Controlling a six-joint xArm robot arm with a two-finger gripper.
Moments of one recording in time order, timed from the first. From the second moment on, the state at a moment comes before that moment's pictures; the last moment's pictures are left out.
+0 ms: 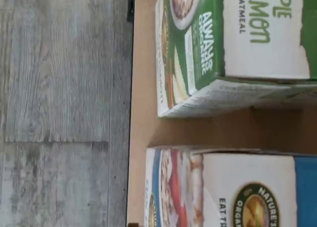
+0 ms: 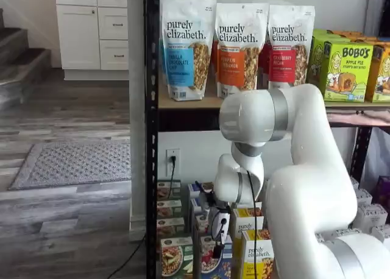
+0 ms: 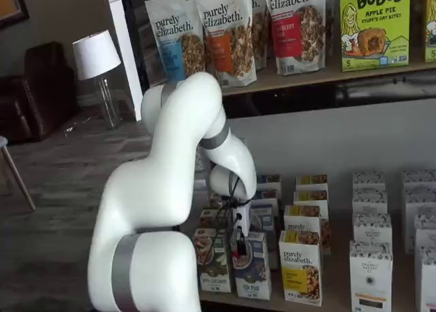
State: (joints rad) arm 0.07 0.95 -1.42 0.26 0.40 -1.72
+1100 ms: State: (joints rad) arm 0.06 0.97 -1.45 0.17 0.43 -1.66
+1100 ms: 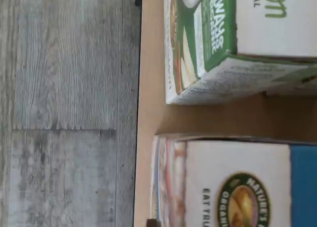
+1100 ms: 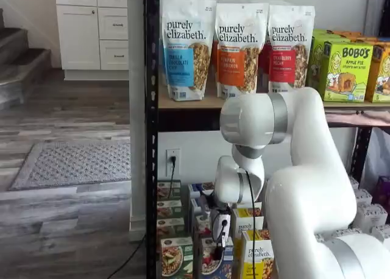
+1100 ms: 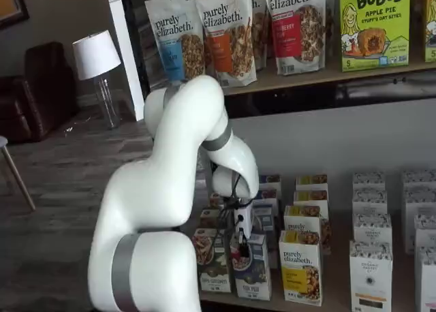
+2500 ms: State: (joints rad) arm 0.07 0.89 -1.34 0.21 0.39 -1.69
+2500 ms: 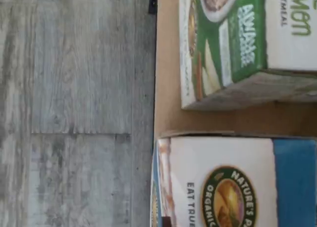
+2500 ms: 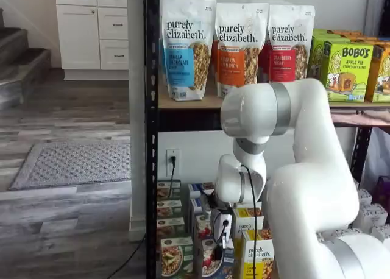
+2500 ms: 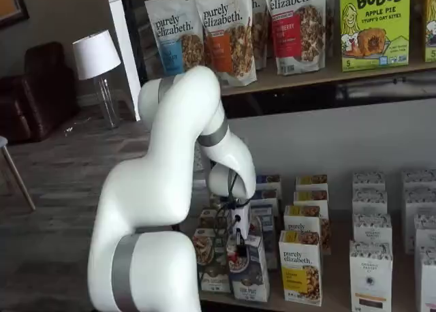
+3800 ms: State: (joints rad) arm 0.13 0.28 -0.63 0.31 0.34 -1.72
